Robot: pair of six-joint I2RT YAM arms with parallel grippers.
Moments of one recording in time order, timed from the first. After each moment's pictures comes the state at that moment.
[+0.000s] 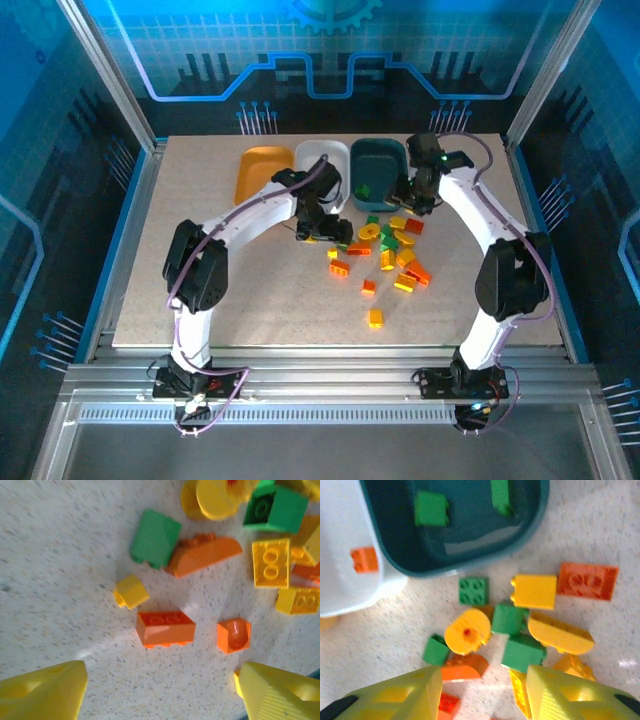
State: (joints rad) left arm -0.60 1.99 1.72 -1.04 0.26 -0.41; right arm 0.24 1.75 1.55 -0.98 -0.12 0.61
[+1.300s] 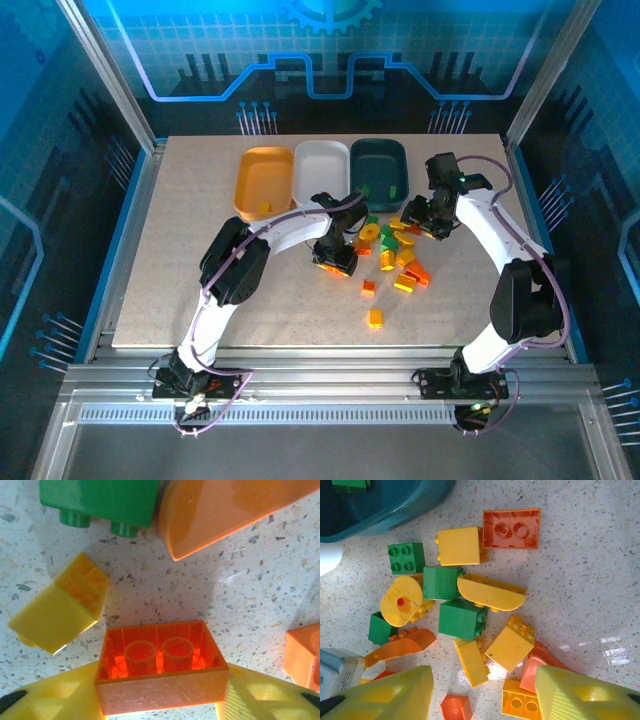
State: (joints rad) left arm -0.72 2.21 1.75 -1.06 0.15 -0.36; right arm 0.16 1.61 1.32 -0.96 -0.12 0.60
